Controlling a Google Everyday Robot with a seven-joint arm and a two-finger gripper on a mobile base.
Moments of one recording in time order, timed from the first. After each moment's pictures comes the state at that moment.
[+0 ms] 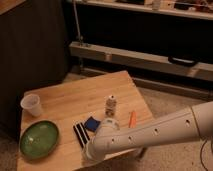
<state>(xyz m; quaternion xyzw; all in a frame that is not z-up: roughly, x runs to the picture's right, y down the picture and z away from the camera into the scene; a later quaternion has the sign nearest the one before) -0.085 0.333 0.673 -0.13 -0.39 -0.59 0.69</state>
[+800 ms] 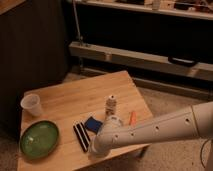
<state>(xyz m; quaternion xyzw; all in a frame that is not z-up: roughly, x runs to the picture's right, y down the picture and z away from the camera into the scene) -0.076 0.324 0.719 -0.15 -0.38 -0.58 0.71</state>
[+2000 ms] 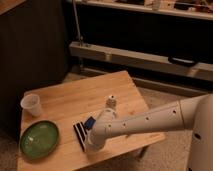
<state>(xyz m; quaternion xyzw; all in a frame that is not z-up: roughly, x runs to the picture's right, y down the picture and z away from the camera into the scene) -0.098 0.307 0.744 -0.16 -0.39 -0.59 0.69</state>
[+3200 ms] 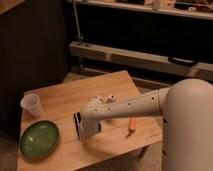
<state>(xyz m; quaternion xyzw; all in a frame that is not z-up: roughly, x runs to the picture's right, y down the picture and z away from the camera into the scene) -0.119 0.258 0.785 -0.19 -0.36 -0.61 0.68</state>
